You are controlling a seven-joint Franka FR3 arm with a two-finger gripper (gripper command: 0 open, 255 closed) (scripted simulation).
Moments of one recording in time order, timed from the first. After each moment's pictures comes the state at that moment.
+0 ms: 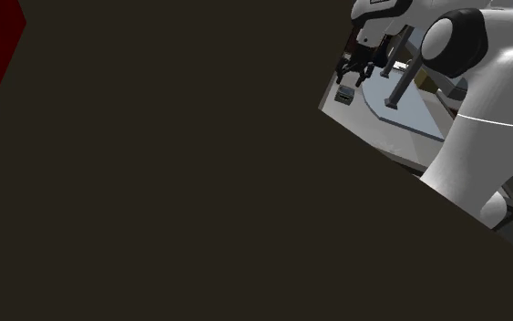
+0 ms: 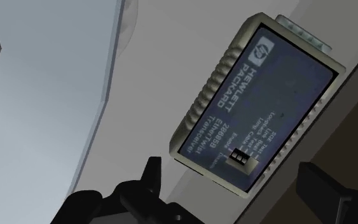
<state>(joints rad) -0.37 0.32 -0.36 -1.50 0.10 1.81 -0.16</state>
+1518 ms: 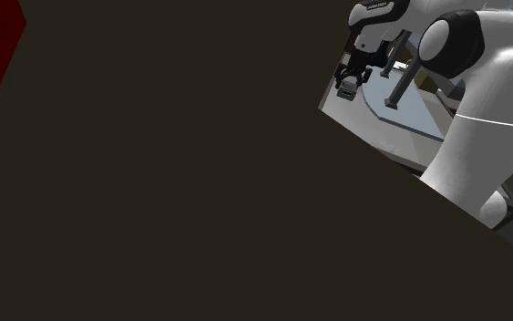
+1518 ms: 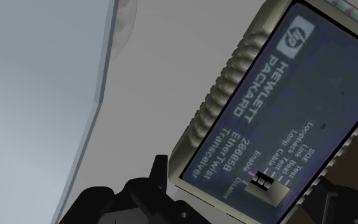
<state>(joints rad) -0.37 0.33 -0.36 -1.52 0.11 1.85 -0.16</state>
